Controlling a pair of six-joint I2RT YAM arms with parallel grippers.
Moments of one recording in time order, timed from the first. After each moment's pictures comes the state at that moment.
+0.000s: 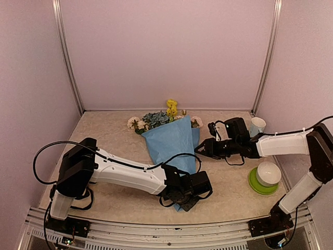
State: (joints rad) left arm -1.36 2.20 1.61 -0.62 -0.31 -0.42; right arm 0.57 1.57 0.79 0.12 -0.42 0.63
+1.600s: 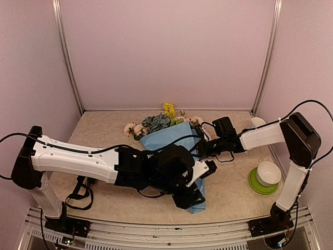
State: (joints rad) left arm -1.38 1.80 1.39 -0.39 0.01 -0.20; right arm 0.54 1.81 0.97 0.12 -0.57 0.44
